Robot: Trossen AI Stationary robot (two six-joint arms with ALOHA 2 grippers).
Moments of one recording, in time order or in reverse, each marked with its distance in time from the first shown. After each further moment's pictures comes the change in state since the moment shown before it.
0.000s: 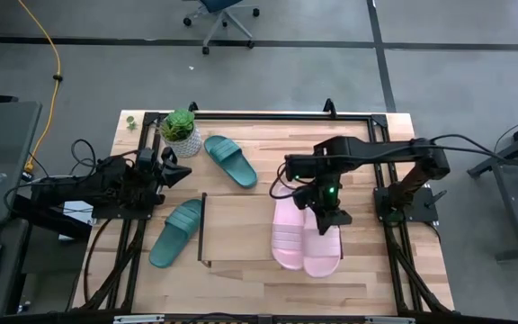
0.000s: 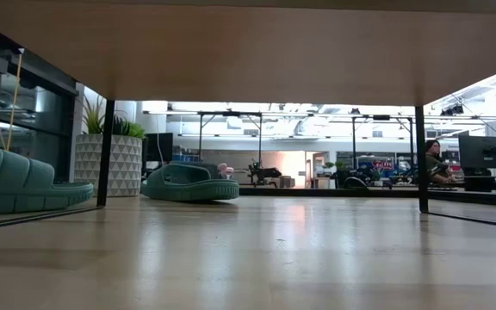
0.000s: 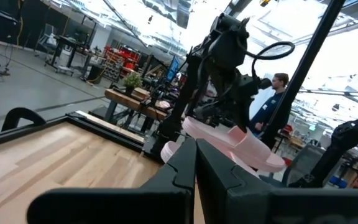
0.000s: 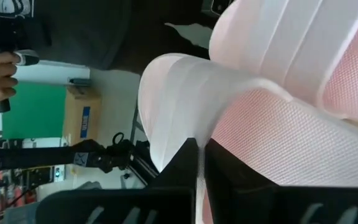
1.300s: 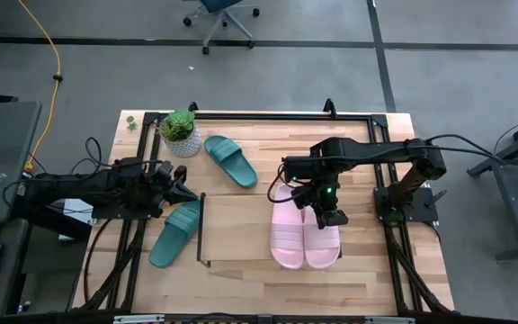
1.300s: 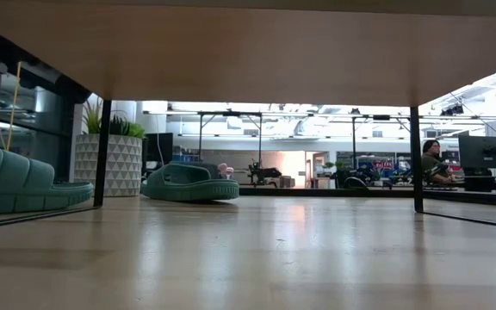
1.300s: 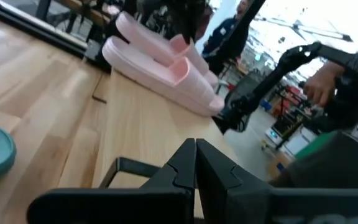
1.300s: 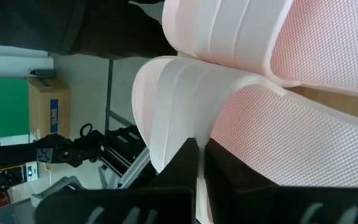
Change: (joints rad) left arm -0.001 0.148 0.000 -0.110 0.354 -0.099; right arm -0.008 0.024 0.000 -0.046 0.138 -0.031
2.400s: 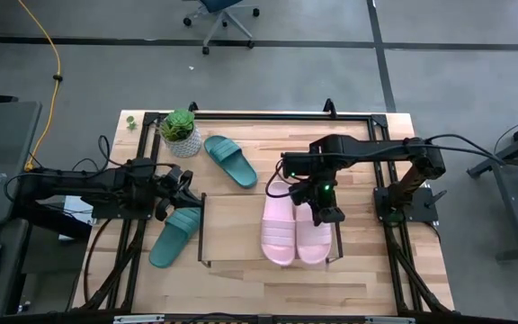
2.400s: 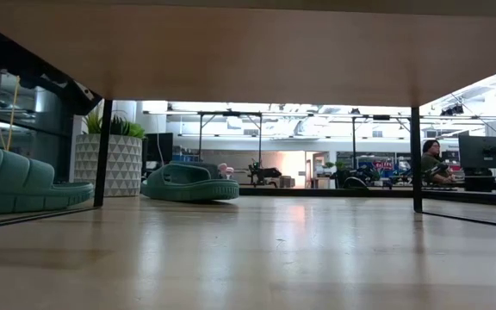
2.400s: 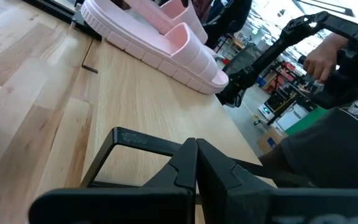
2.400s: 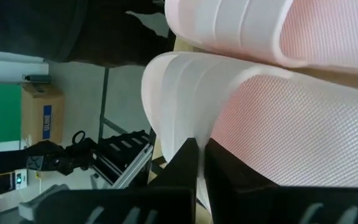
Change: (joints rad) left arm 0.001 0.174 0.001 0.065 0.080 0.019; right arm -0.024 0.000 0.000 0.025 0.002 -0.030
